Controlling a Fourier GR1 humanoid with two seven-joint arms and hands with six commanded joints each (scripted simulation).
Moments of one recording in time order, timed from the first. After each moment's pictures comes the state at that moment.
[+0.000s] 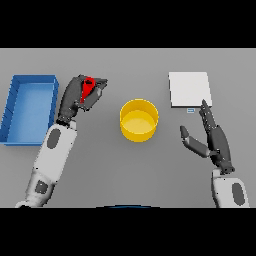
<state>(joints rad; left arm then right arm) -0.51 0.05 -0.07 -1.18 -0.34 0.12 -0.02 0.05 -0.11 0.05 -1.64 0.12 0.04 -0.09</state>
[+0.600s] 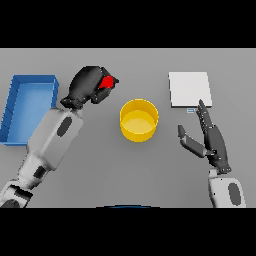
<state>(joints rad) -0.70 0.19 -0.30 -1.12 -0.68 -0.02 0.12 0.05 -0.09 0.06 -1.65 0.14 0.02 -0.07</state>
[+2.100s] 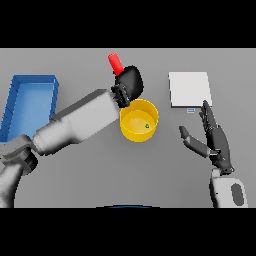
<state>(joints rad) -1.17 0.21 -0.94 -0.87 -1.31 -0.51 -0.02 0.06 -0.08 0.03 -1.65 0.08 0.03 -0.04</state>
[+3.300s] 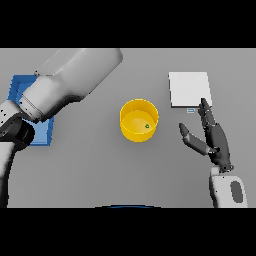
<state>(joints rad) -1.57 0.28 -0.83 -0.65 -1.38 -0.40 -0.07 0.03 -0.09 0.03 -1.63 0.08 0.04 -0.06</state>
